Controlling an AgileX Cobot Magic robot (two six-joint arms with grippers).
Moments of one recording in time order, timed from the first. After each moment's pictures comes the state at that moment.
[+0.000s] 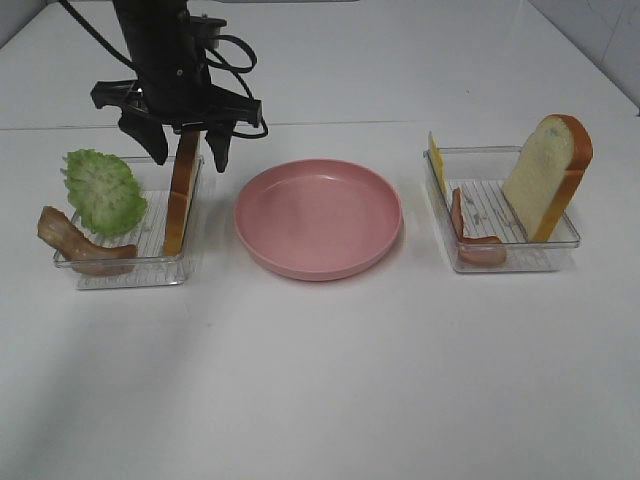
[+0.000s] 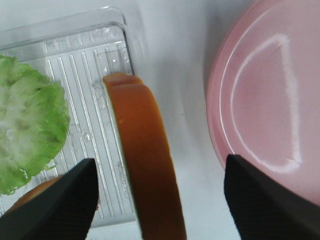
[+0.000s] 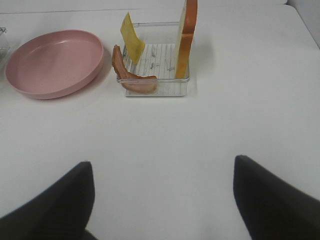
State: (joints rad) left arm -0.41 2.28 -2.02 0.07 1.18 -0.32; right arm -0.01 -0.01 -0.51 0.08 1.08 -0.08
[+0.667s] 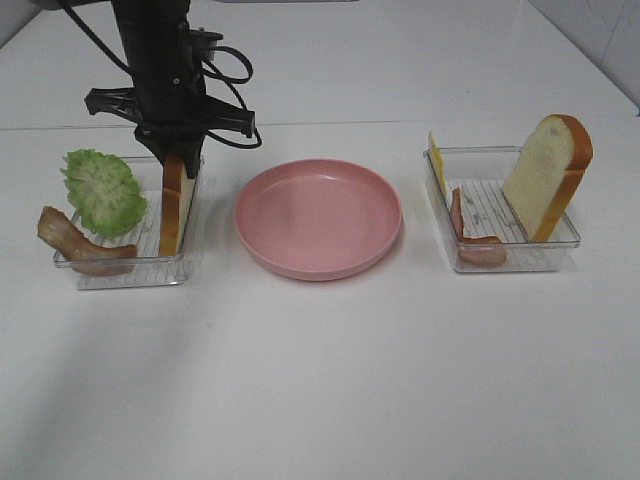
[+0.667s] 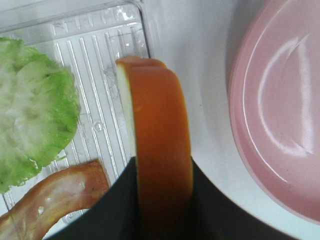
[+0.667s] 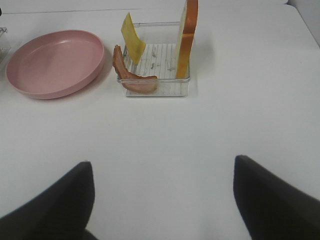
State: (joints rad) left arm -0.41 2.30 -2.04 0.09 1.23 -0.33; right arm -0.01 -0.01 -0.51 0.08 1.08 -0.08
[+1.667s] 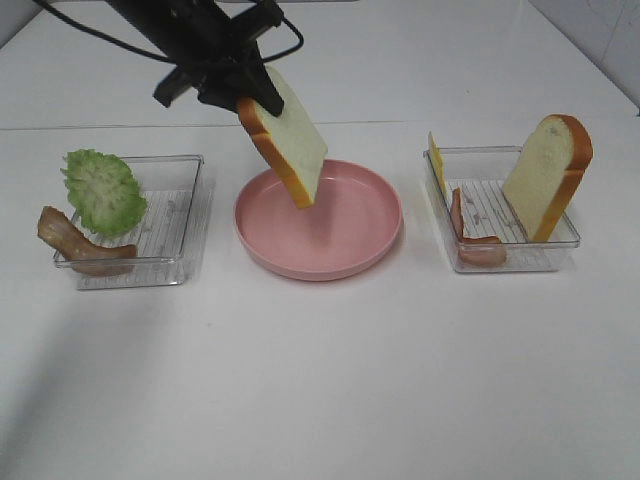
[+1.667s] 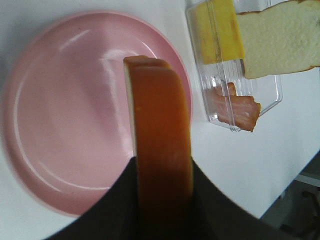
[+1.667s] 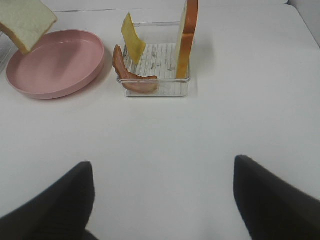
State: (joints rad) left arm -0.26 2.34 -2.14 -0.71 1.20 0.04; right arm -0.01 -0.01 -0.51 0.08 1.08 -0.08
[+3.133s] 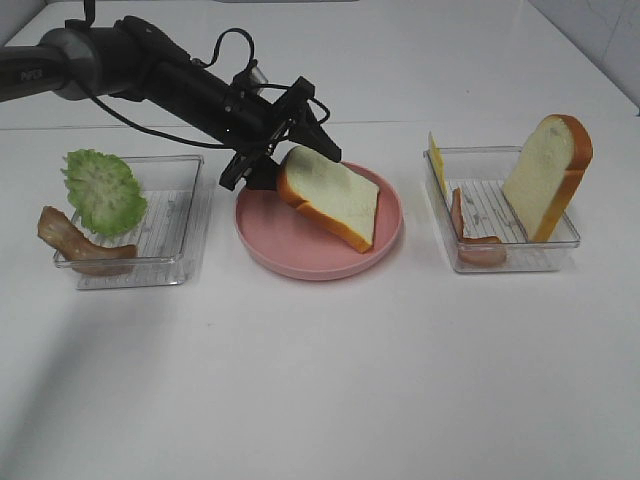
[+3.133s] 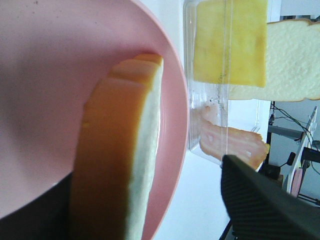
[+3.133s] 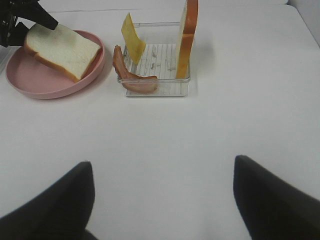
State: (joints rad) left arm -0.28 2.58 -2.14 -1.02 1.09 0.13; right arm -0.01 -0.01 -0.51 0.08 1.08 -0.08
